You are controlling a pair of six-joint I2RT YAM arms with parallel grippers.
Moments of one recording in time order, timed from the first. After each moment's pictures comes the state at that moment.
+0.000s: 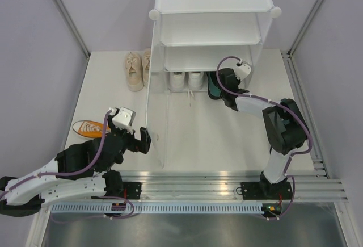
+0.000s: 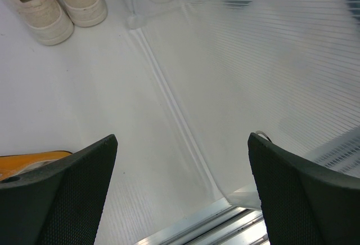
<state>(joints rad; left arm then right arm) -1.24 0.55 0.90 -0.81 -0.73 -0.40 0.42 1.81 1.09 0.21 0.59 0.77</state>
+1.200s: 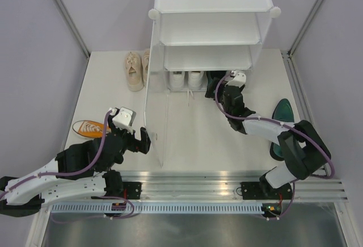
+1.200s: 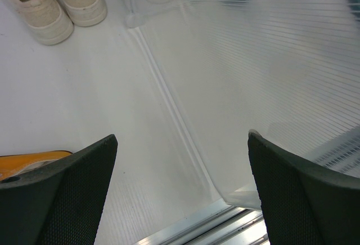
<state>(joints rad) -1.24 0.55 0.89 -0.81 -0.73 -0.40 0.51 1.52 0.75 0.52 0.42 0.50</state>
